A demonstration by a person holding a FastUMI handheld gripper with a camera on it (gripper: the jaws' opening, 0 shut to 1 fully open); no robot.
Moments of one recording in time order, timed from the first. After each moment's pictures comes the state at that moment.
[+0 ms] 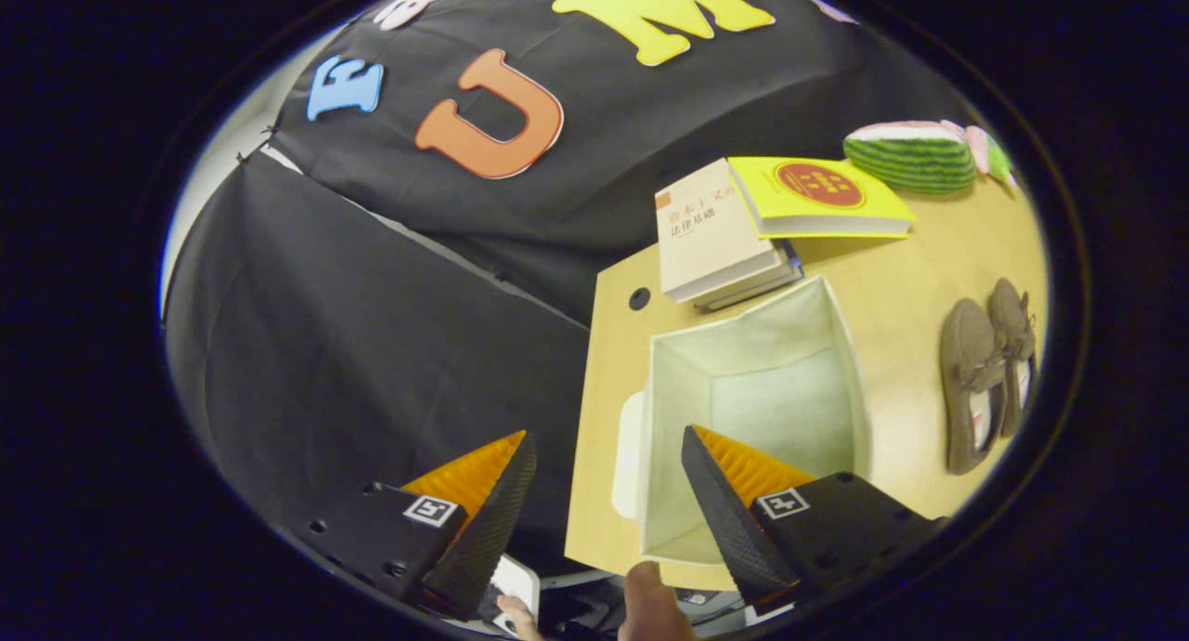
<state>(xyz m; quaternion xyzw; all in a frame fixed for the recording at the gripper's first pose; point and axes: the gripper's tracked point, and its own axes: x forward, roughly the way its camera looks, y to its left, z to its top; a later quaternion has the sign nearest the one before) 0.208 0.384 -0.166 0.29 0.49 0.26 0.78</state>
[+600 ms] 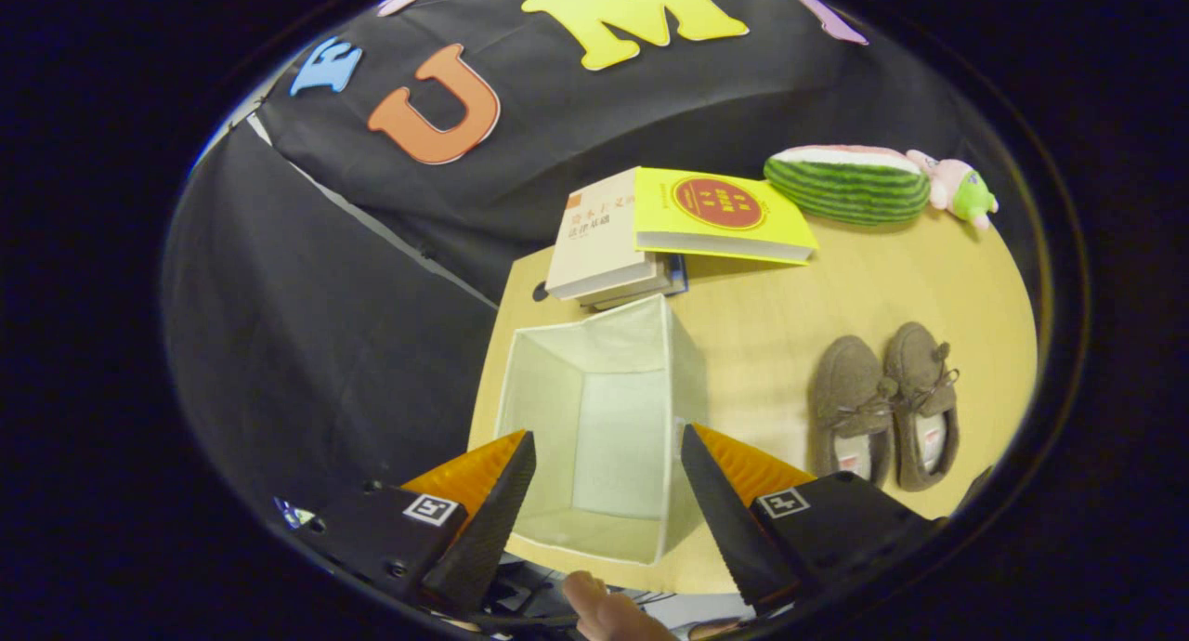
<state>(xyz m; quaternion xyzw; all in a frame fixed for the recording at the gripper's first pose) 0.212 0.252 -0.216 0.18 0.52 0.20 0.81</state>
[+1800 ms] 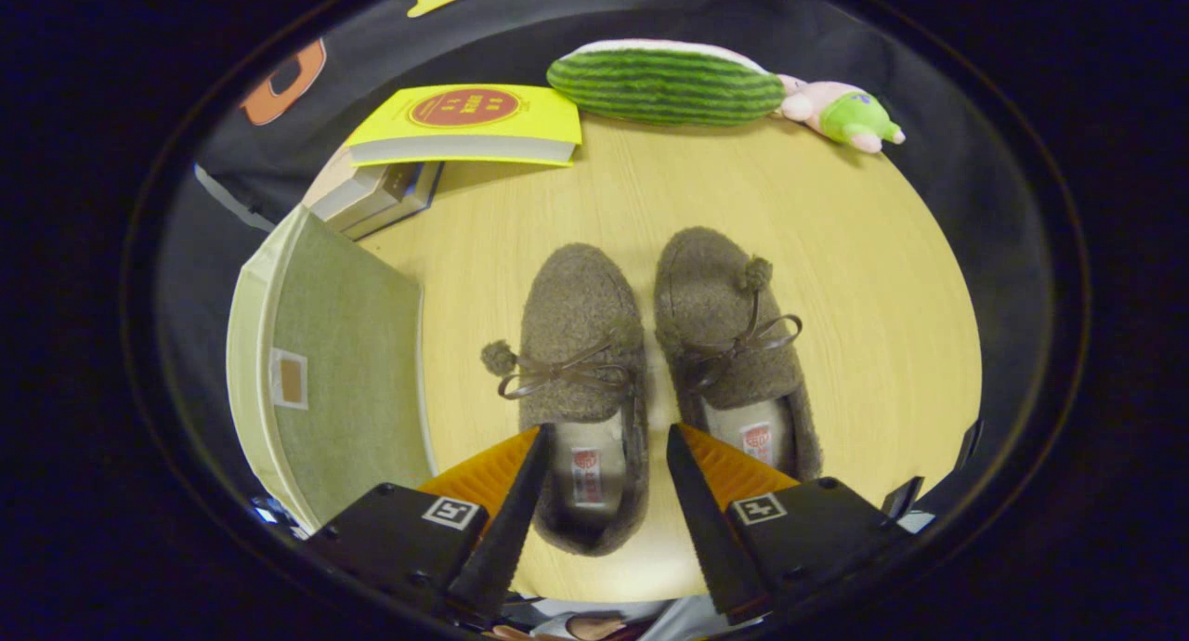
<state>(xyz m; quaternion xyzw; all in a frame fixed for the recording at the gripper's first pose) 0.179 0.067 -0.389 0.09 0.65 0.02 0.76</state>
